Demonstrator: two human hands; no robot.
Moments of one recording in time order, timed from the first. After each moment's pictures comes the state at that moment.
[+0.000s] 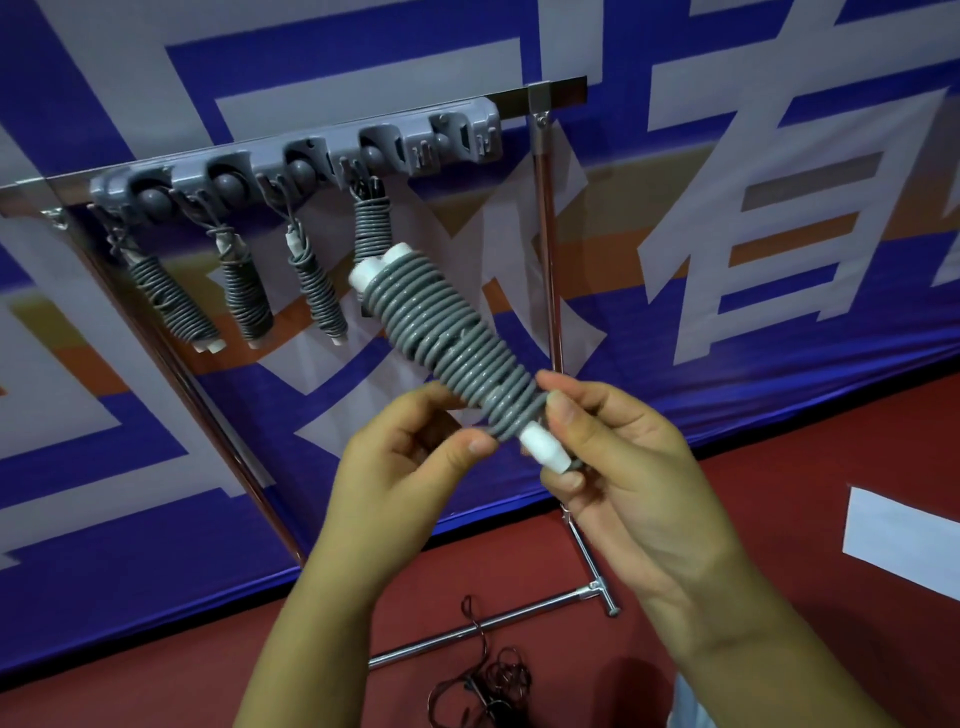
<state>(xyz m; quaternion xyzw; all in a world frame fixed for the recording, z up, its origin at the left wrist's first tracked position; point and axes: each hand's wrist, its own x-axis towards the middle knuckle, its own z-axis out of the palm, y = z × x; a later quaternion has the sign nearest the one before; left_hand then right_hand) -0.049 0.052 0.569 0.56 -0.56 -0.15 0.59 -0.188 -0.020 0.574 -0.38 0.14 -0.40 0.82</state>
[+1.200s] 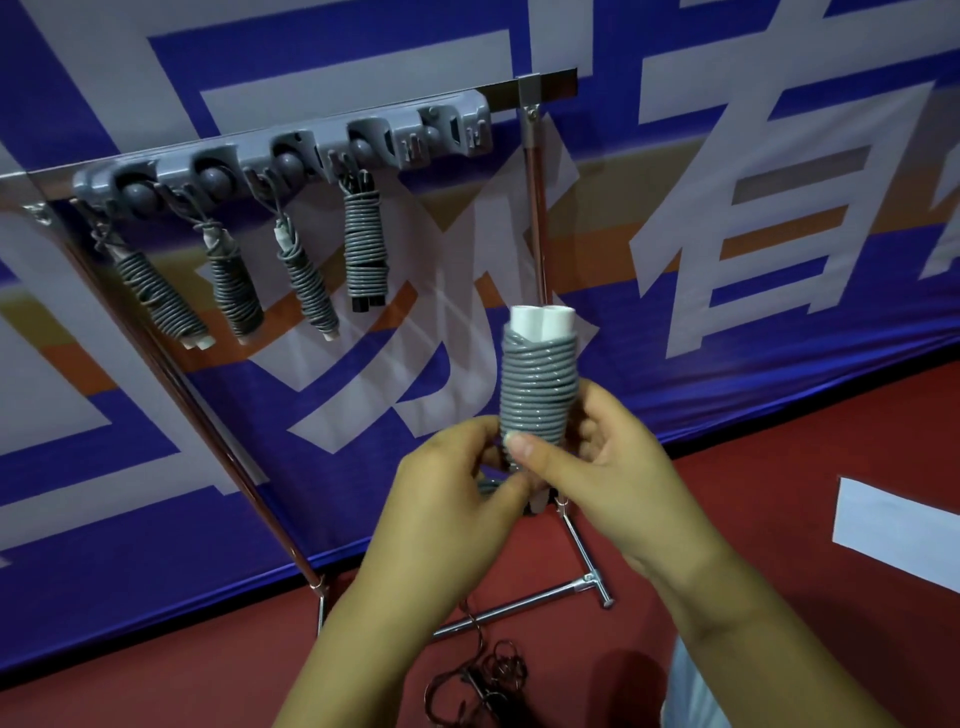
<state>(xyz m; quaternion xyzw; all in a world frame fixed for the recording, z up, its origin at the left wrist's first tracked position) -0.080 0.045 0.560 0.71 -0.55 -0.11 0.42 -0.188 -0.042 0.540 -0.61 0.20 -0.40 0.65</state>
